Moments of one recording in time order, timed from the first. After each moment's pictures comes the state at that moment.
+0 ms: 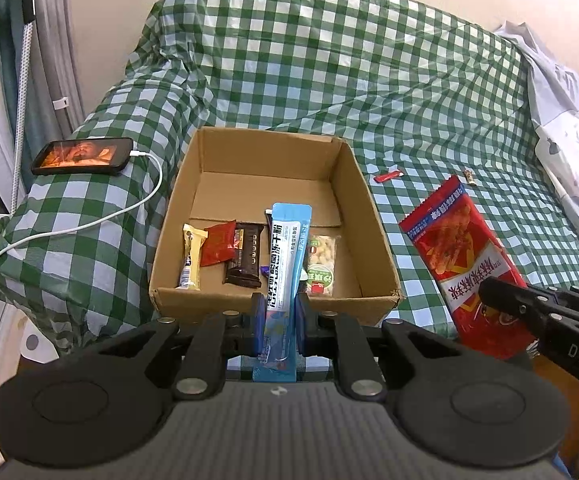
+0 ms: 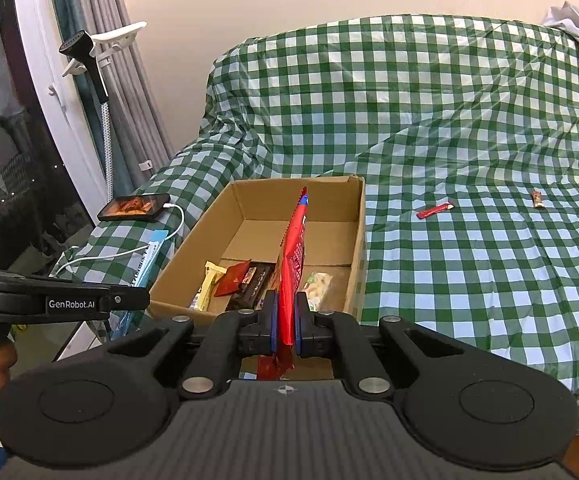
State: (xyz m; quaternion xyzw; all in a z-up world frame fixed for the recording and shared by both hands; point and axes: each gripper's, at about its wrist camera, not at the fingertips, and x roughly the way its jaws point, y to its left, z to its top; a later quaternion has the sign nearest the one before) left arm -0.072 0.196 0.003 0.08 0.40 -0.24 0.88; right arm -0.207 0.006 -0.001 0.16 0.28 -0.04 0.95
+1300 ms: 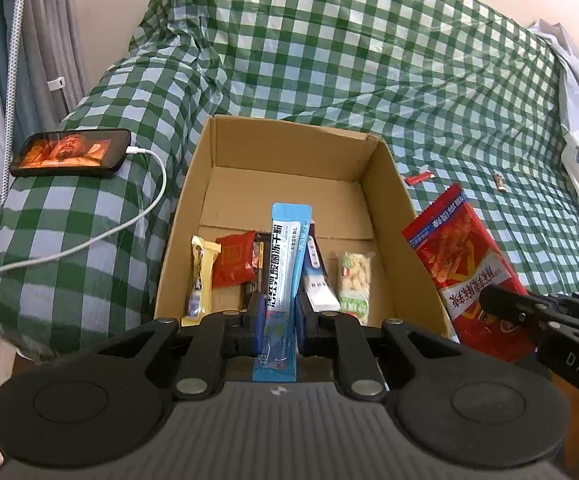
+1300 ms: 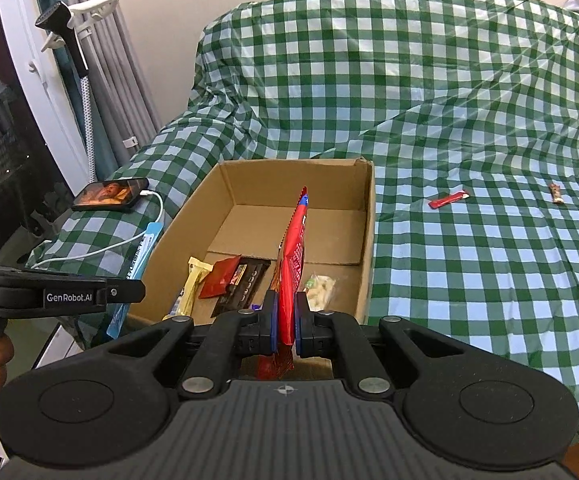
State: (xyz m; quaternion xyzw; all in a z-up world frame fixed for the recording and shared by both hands) left arm 0.018 0.178 -0.027 0.07 0.43 -0.22 0.87; right arm -0.114 -0.004 -0.020 0.15 0.33 -0.04 0.93
